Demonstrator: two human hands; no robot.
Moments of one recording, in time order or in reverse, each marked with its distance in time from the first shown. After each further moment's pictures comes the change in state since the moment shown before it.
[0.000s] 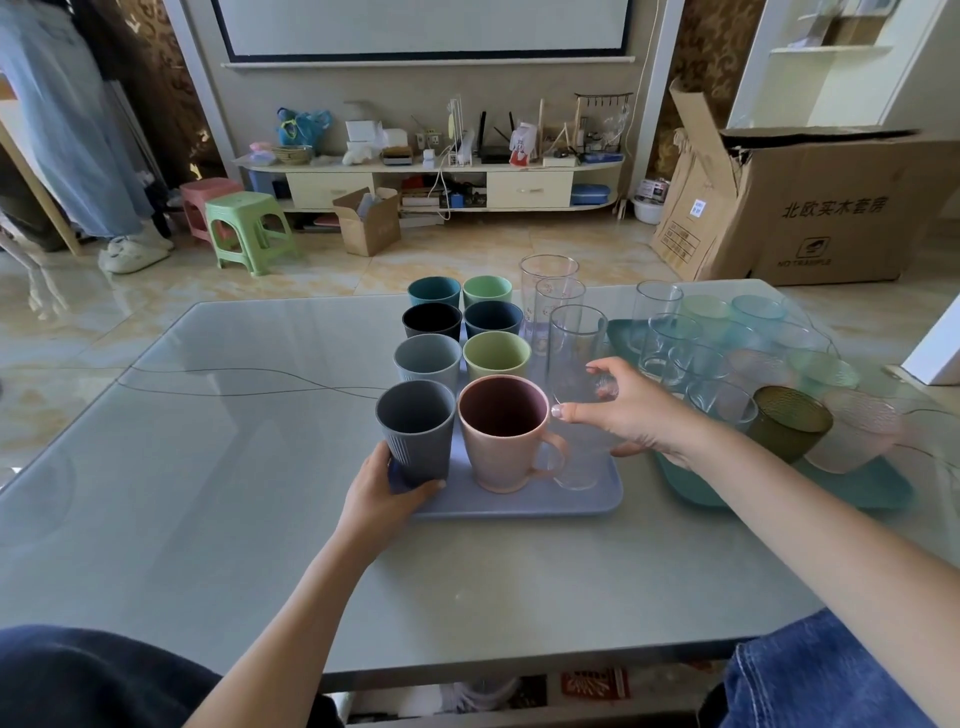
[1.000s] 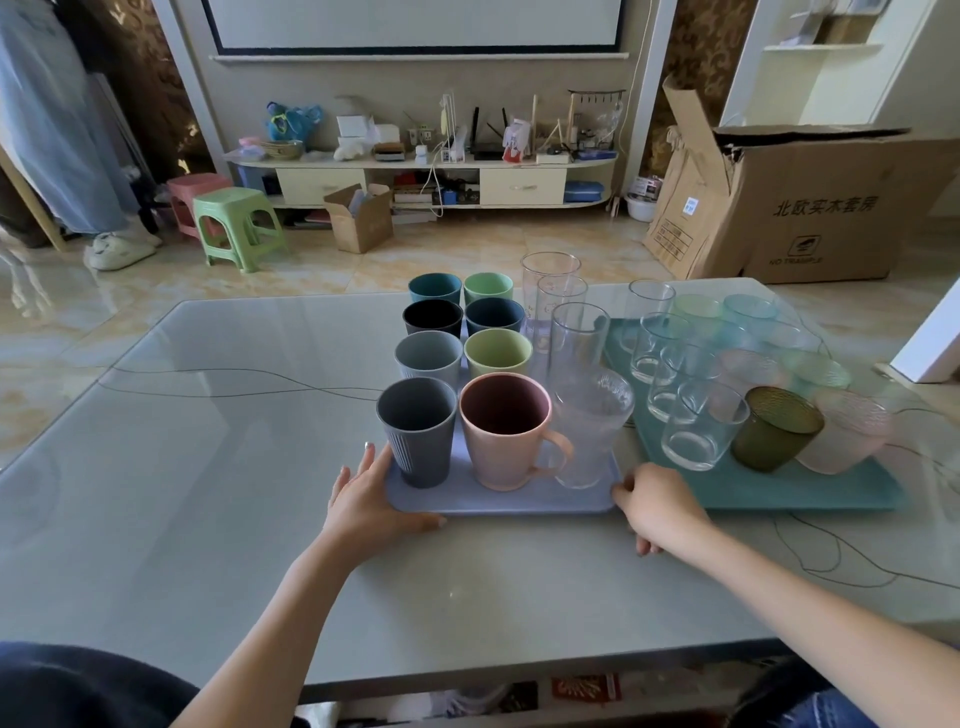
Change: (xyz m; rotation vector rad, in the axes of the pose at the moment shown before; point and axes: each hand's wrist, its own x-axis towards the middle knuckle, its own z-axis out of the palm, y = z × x) left_hand 0.009 -0.006 -0.003 0.502 -0.166 0.053; right_hand 0.002 0.093 0.029 -0.360 0.066 0.233
